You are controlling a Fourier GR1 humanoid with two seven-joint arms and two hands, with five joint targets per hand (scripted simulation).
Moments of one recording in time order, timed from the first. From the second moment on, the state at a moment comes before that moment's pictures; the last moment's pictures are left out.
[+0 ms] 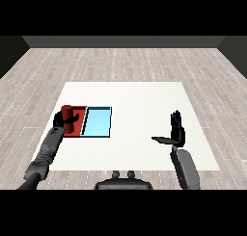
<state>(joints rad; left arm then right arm) -0.63 0.46 0.02 -0.43 -0.09 0.42 -0.14 -0.05 -0.21 0.03 -1.49 -0.25 -0.11 -0.50</state>
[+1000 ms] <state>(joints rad) -0.79 0.48 -0.03 -0.04 -0.22 0.30 0.00 -0.03 -0.20 0.03 -1.54 -0.25 -0.08 -0.54</state>
